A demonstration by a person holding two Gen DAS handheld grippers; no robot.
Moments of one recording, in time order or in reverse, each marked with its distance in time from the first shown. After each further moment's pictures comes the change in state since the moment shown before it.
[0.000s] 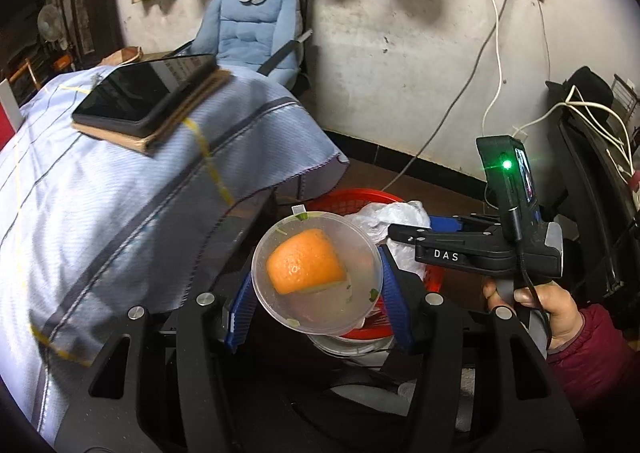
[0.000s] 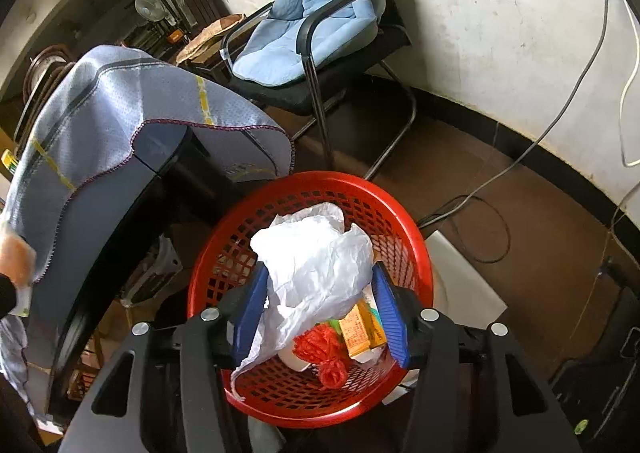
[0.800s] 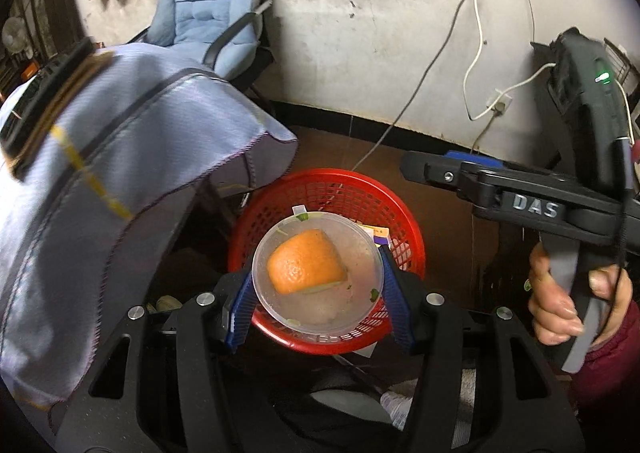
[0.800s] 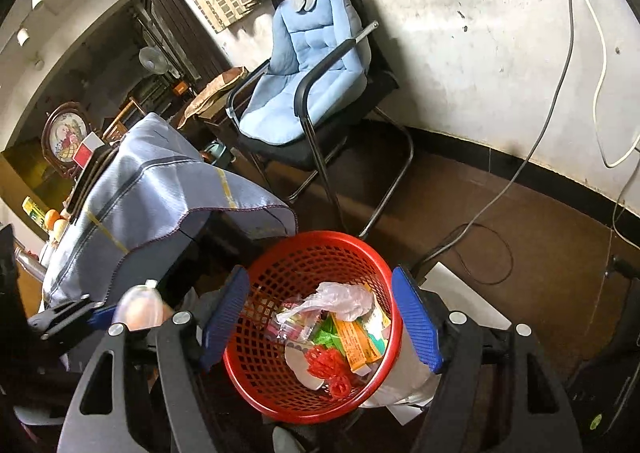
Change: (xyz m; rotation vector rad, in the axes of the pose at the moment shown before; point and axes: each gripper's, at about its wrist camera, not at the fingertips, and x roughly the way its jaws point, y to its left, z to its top) left arm 0.061 -0.041 0.011 0.085 0.110 -0.061; right arm -0.071 -0.019 0.011 0.070 -0.182 0.034
